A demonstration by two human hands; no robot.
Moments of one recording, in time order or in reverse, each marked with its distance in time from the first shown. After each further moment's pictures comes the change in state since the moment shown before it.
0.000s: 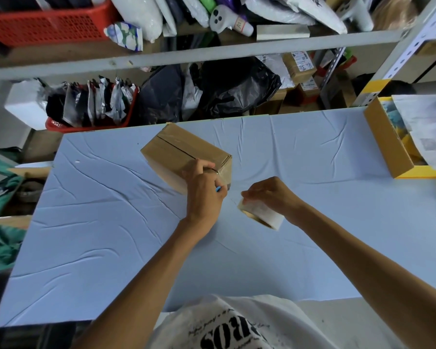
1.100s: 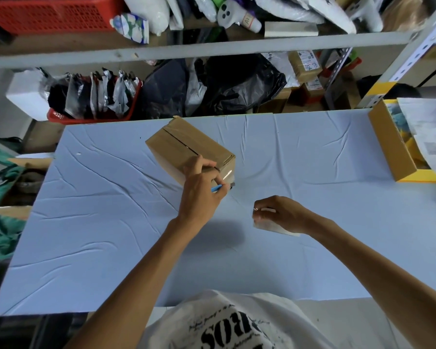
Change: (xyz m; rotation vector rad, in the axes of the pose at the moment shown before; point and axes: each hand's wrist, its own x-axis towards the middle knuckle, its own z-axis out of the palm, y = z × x) left_hand -0.005 -0.015 -0.010 -0.047 -0.021 0.057; right_hand -0.010 0.034 -0.013 -0.601 -0.276 -0.195
